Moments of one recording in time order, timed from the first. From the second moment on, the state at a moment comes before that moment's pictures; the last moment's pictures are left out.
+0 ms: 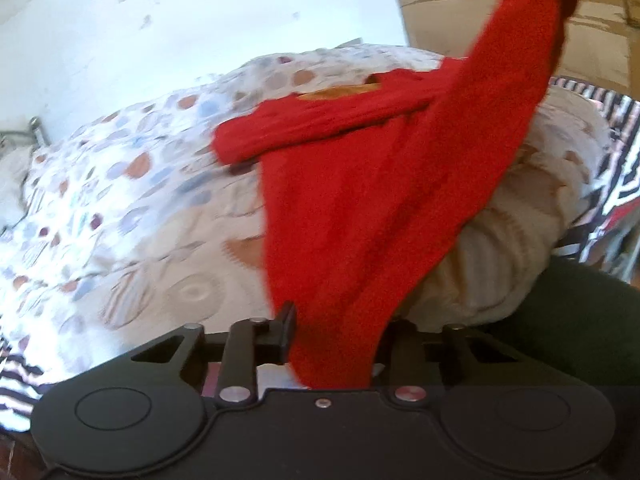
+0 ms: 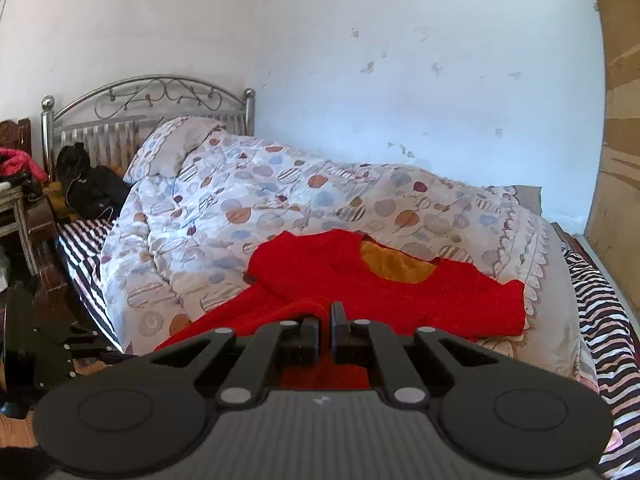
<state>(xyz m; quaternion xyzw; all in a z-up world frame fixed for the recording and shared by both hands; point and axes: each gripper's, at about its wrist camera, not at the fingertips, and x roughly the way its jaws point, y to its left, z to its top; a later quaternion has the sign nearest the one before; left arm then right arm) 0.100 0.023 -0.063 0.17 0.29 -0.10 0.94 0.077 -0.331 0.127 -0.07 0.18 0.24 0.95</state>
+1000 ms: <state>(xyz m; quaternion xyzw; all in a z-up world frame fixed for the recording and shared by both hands) 0.030 0.069 0.073 -0.05 0.09 -0.16 0.98 -0.047 -0.394 0.120 0.04 0.07 0.16 0.98</state>
